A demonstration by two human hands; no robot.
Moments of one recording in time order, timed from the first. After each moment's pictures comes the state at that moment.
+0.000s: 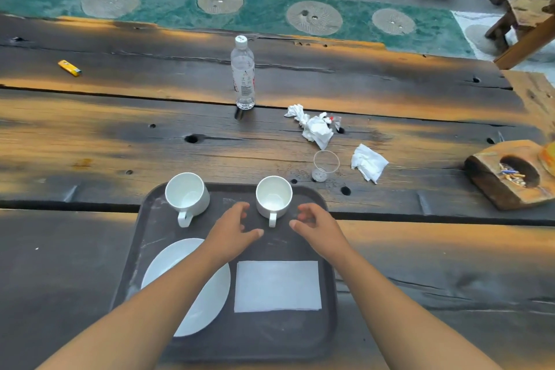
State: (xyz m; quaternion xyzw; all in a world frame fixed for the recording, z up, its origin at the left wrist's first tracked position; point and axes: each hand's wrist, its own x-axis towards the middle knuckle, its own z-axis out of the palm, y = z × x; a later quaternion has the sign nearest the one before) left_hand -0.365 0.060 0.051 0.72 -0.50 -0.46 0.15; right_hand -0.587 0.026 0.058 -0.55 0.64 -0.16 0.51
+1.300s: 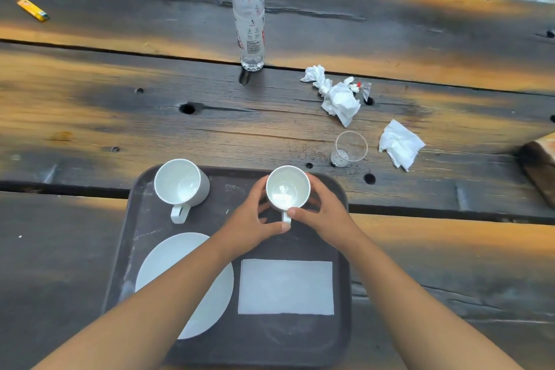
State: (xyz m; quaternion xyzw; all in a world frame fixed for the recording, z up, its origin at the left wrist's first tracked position) left_hand -0.374 0.027 0.012 0.60 -0.43 -0.63 0.25; right_hand -0.572 -0.019 0.021 -0.54 0.54 -0.19 0.62
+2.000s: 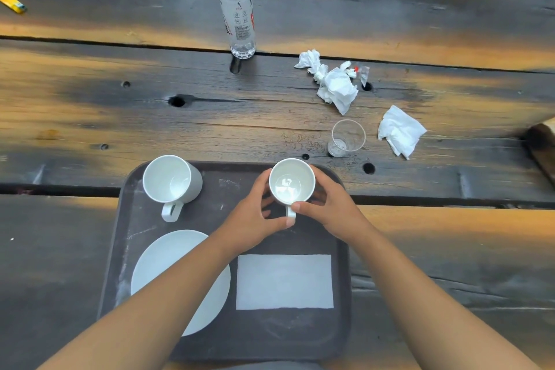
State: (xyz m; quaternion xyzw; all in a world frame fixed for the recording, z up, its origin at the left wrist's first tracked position) left_hand -0.388 0.022 0.014 0.60 -0.43 -0.63 0.24; right_hand -0.590 -0.026 0.018 -0.55 0.53 -0.18 0.62
